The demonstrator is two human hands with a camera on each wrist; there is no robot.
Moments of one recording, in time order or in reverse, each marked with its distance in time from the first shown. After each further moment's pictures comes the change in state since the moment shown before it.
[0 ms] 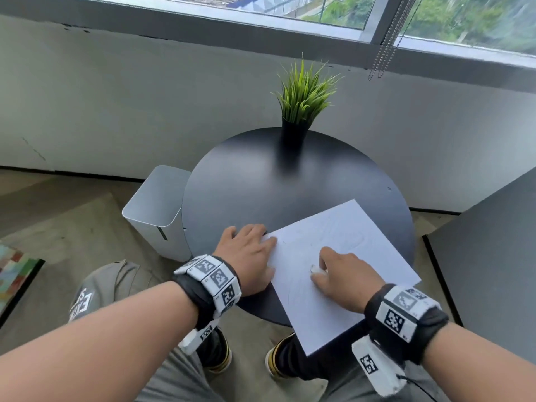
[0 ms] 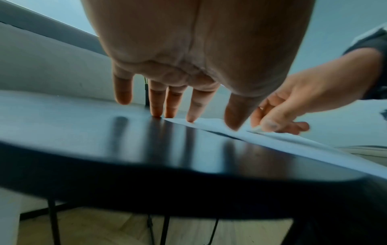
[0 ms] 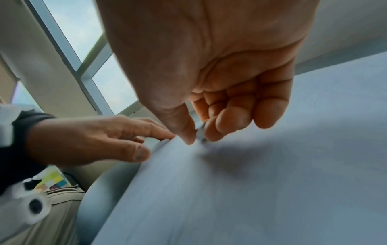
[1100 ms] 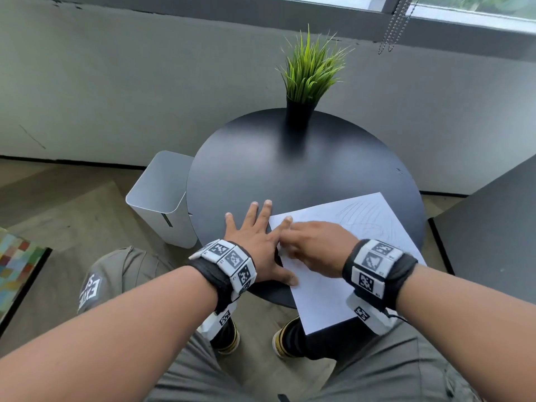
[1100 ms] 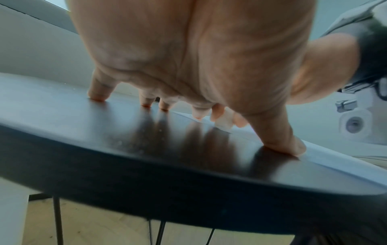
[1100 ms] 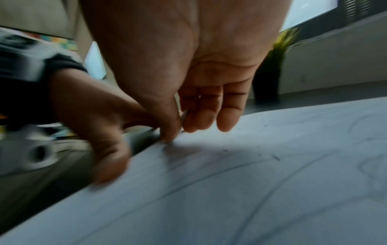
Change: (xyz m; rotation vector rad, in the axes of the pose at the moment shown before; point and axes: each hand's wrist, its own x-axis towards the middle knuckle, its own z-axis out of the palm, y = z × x) left_hand 0.009 0.000 0.015 -0.040 -0.245 -0.066; right_hand 0.031 -0.042 -0.008 -0.197 0.042 -0.556
